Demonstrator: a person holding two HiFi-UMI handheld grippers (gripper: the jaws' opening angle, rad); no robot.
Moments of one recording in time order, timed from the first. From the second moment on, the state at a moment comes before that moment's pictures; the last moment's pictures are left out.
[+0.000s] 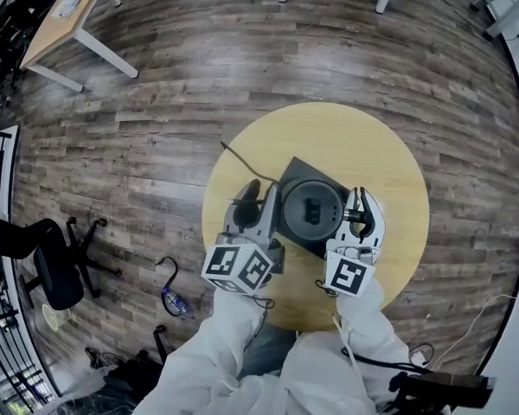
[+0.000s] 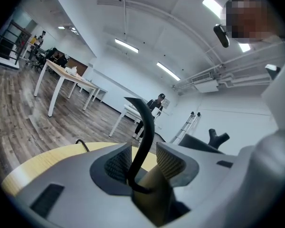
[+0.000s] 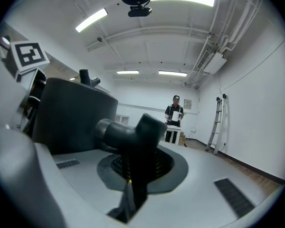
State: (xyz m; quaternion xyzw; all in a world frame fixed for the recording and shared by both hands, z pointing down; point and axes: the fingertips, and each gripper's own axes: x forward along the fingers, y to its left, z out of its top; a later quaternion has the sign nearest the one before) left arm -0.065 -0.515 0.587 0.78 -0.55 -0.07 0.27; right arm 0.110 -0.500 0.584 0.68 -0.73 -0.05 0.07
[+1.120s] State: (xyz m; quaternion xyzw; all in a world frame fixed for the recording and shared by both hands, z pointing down) left arm -0.082 -0.375 0.554 0.75 -0.60 -0.06 0.29; right arm 0.123 -0.380 0.571 0.66 -0.73 0.11 0.10
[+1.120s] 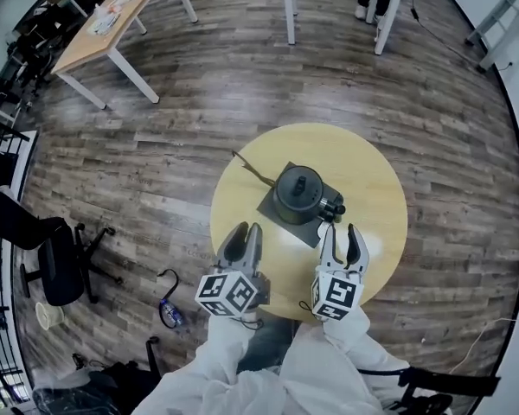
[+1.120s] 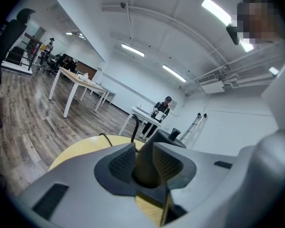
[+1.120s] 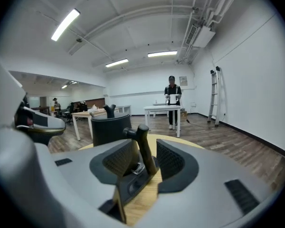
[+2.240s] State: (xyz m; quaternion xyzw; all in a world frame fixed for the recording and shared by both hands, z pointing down) left arm -0.053 -0.153 0.478 0.84 -0.49 -0.01 0.22; right arm 0.082 -0.165 0.505 0.63 -0.75 0.13 0.12
